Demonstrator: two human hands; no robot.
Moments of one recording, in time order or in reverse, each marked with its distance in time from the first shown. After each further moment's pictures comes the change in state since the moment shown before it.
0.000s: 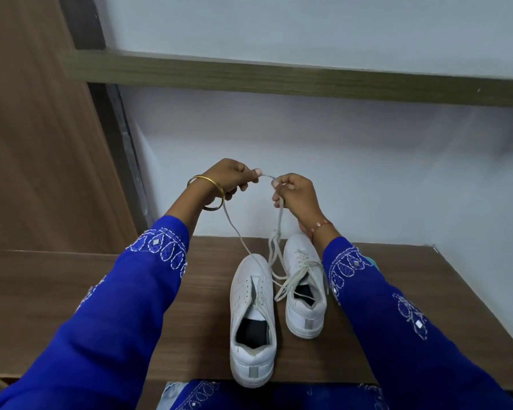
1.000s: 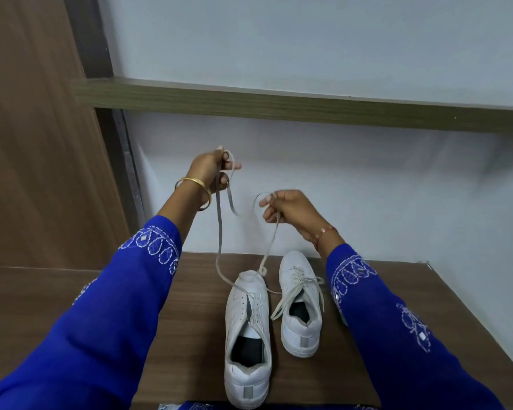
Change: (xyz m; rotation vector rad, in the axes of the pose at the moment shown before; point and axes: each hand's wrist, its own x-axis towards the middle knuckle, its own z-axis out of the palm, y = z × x) left_hand 0.016 0.011 -0.022 -0.763 0.278 -0.042; right_hand -0.006 -0.026 -0.015 -0.039 -0.280 0.046
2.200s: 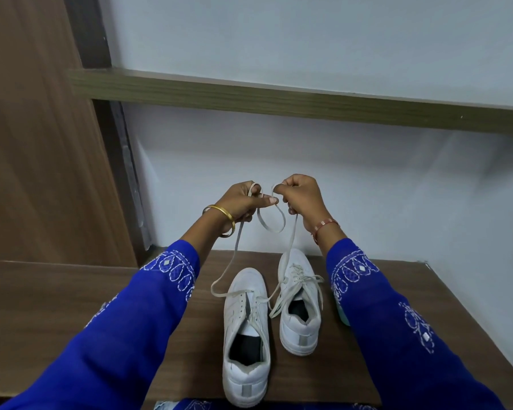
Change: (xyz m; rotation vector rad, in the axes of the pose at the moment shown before) left_hand -0.014 -0.057 0.021 0.294 -0.314 0.020; right_hand 0.010 -0.013 0.000 -0.147 0.354 -0.007
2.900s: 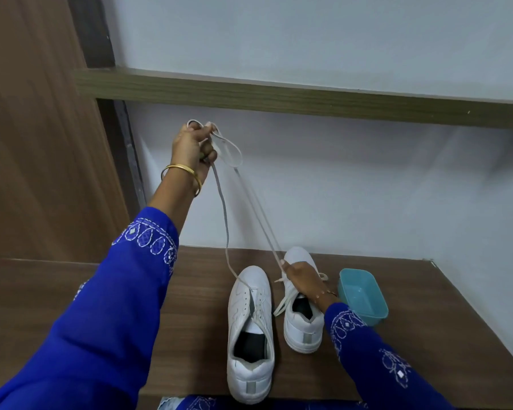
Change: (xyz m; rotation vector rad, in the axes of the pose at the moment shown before) left_hand 0.000 0.060 -0.060 -0.718 0.394 0.247; right_hand -0.047 0.157 0.017 -0.386 -0.321 0.226
